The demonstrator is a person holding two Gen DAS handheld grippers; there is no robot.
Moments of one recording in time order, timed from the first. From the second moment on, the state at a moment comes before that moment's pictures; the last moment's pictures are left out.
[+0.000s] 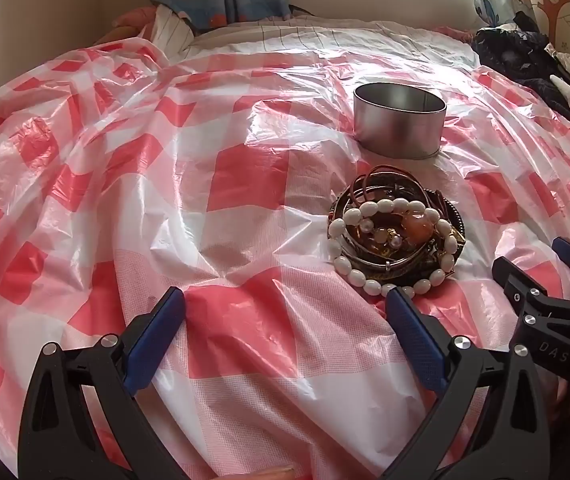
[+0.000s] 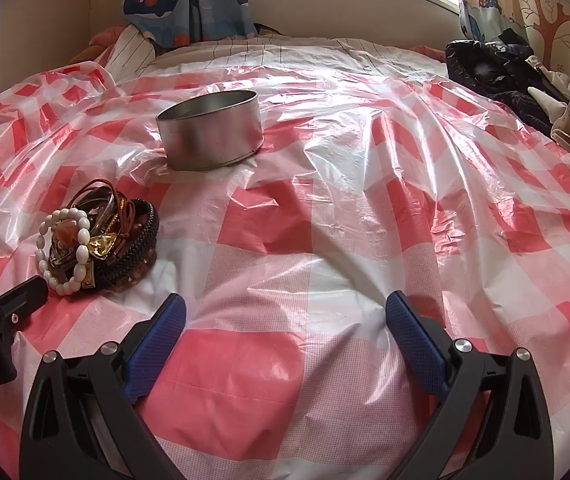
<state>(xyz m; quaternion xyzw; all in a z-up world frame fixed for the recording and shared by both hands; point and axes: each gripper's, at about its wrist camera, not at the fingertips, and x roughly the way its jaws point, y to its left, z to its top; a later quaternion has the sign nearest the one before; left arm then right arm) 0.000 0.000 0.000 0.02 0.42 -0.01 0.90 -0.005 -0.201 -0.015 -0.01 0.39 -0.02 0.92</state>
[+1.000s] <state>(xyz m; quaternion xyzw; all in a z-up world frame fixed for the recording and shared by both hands) 0.000 0.064 0.004 -0.01 0.42 0.04 0.91 -0.005 -0.201 -0.014 -0.01 0.39 -0.02 0.92</state>
